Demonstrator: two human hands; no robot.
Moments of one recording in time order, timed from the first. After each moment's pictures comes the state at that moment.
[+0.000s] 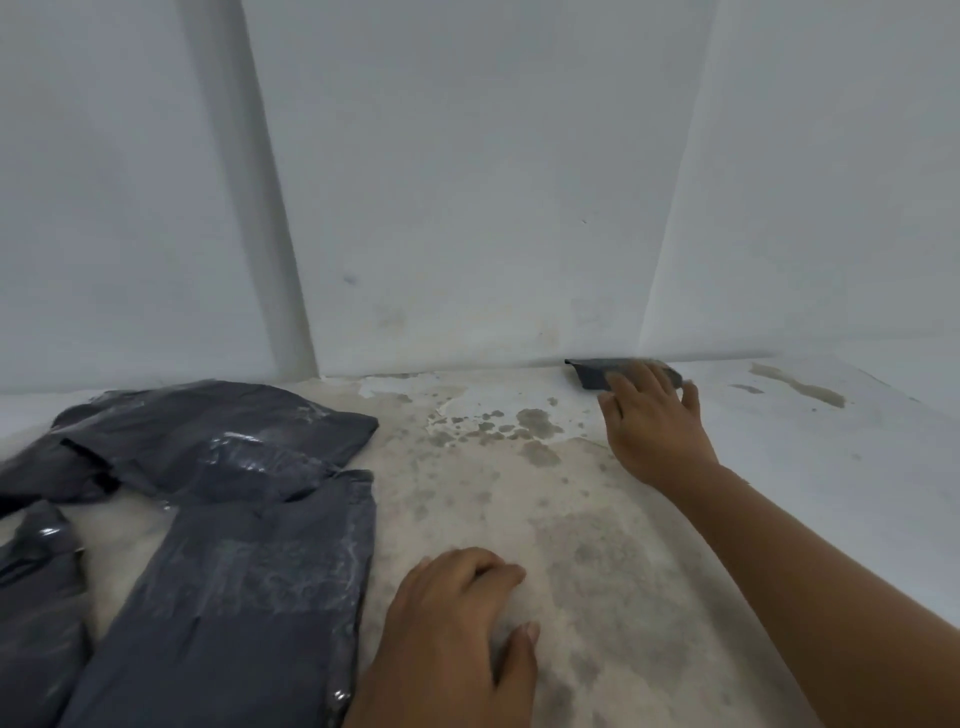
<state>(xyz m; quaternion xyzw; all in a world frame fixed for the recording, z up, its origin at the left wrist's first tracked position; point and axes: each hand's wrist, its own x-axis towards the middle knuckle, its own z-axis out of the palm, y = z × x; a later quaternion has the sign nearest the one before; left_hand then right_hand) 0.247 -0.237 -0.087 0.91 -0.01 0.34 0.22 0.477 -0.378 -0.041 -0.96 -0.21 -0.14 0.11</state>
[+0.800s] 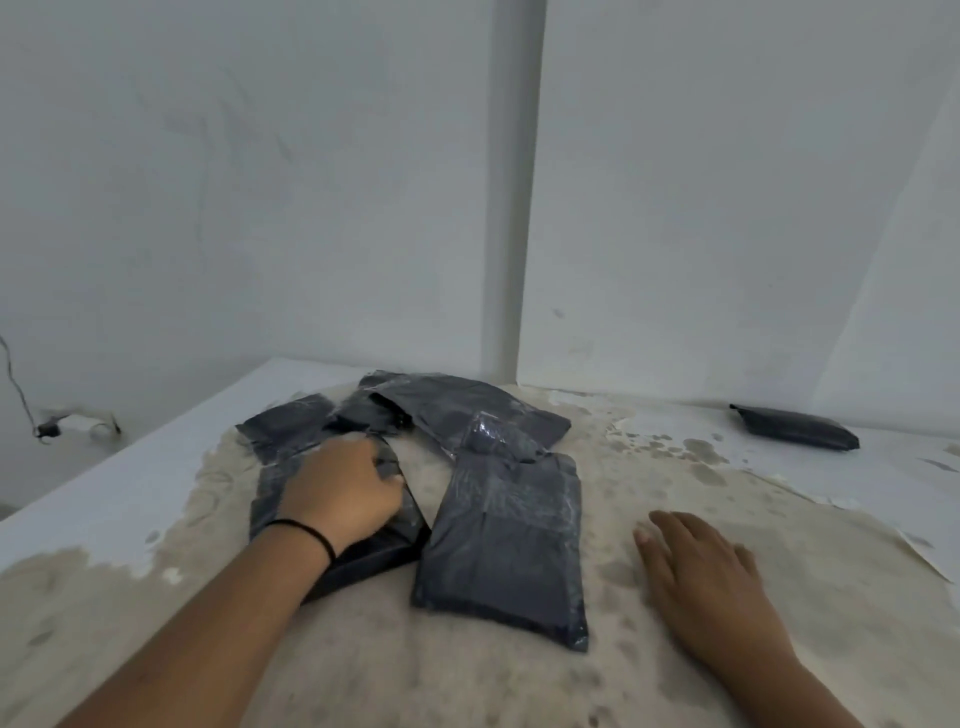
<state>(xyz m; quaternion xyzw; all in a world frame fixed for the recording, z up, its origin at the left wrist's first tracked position) 0.110 -0.061 -0.002 0.90 0.40 0.15 0.13 0.271 -0.327 -0.054 -0.94 -0.29 -0.05 0.17</state>
